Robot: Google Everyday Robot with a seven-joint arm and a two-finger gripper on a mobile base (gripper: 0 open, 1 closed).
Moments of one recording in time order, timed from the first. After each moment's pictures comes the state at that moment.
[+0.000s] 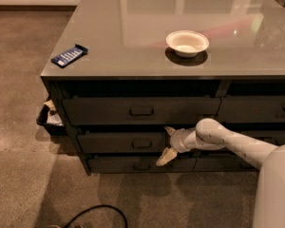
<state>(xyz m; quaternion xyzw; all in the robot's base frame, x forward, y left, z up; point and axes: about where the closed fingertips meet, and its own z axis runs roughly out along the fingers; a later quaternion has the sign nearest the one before) 0.648 -0.096 0.438 -0.58 0.71 0.19 0.35</state>
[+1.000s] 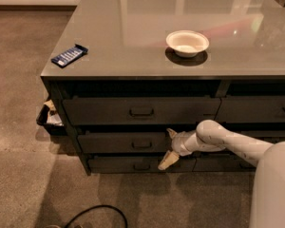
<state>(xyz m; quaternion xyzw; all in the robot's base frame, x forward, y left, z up) 0.636 -0.111 0.421 -0.57 0.73 0.20 0.32</state>
